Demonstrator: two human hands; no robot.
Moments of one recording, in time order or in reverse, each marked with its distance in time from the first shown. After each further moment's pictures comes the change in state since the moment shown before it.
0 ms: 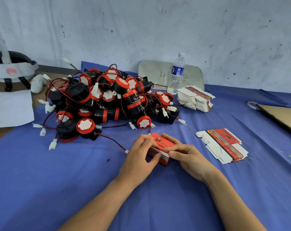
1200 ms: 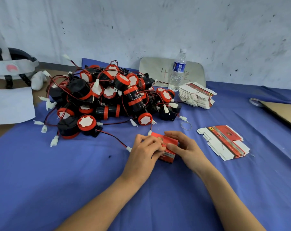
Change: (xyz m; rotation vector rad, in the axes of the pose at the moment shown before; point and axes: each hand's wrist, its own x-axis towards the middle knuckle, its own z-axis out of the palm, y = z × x) left_hand -0.002 0.009 0.004 0.121 0.058 0.108; right_hand 0.006 0.002 0.004 -0.395 0.209 -0.086
